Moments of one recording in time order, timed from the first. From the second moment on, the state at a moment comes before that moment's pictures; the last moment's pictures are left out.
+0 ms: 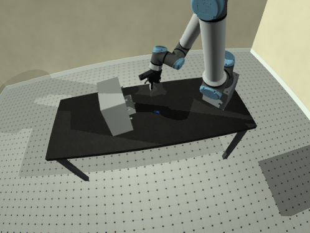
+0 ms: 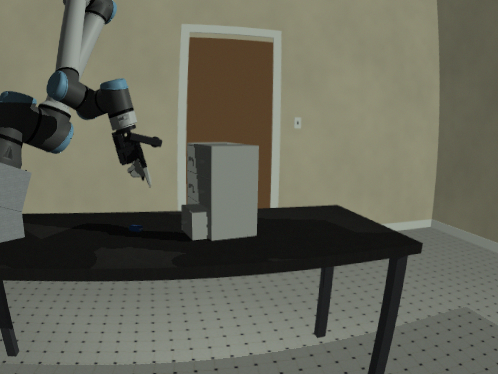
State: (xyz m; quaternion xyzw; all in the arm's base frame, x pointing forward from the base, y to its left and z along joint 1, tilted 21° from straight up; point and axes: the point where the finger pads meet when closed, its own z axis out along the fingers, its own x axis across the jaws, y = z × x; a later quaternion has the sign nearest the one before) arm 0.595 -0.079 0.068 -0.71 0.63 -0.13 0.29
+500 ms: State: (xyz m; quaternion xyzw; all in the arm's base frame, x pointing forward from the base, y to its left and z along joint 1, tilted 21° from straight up) arm 0.594 -0.082 0.073 -0.74 0.64 -0.06 0.21
